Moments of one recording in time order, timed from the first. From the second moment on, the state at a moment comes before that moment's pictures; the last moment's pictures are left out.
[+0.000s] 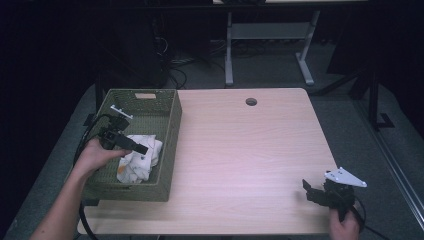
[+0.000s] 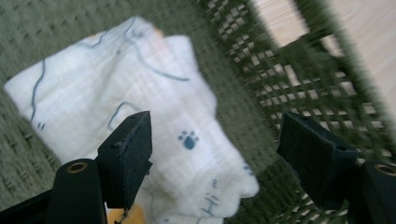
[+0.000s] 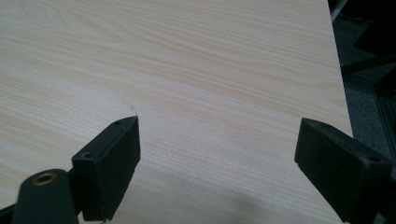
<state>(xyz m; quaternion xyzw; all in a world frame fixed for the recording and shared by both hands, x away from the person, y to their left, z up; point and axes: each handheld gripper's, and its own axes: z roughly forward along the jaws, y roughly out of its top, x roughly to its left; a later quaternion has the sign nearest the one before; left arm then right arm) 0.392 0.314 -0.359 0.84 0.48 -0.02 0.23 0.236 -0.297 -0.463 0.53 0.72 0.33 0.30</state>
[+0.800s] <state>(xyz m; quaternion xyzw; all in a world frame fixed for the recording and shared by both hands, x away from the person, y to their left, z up) 0.408 0.307 -0.414 0.85 0.52 -0.04 0.09 0.236 -0.298 -0.463 0.53 0.72 0.33 0.30</state>
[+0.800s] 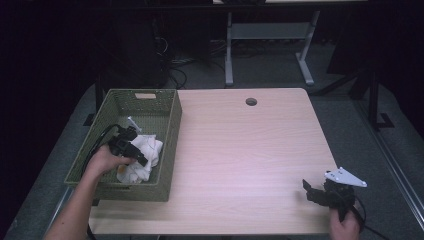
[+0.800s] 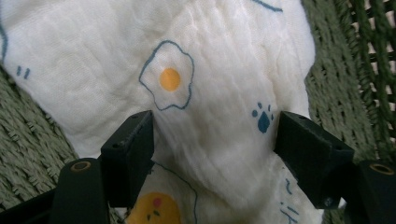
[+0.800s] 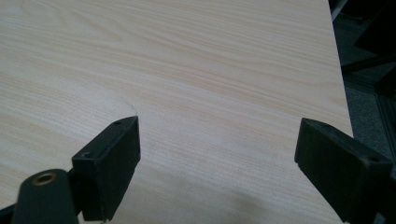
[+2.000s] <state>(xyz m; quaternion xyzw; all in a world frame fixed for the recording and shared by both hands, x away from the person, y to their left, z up) 0.414 0.318 -0.422 0.82 0.56 -0.04 0.07 0.233 -0.300 -0.463 0.53 0.72 0.33 0.30</state>
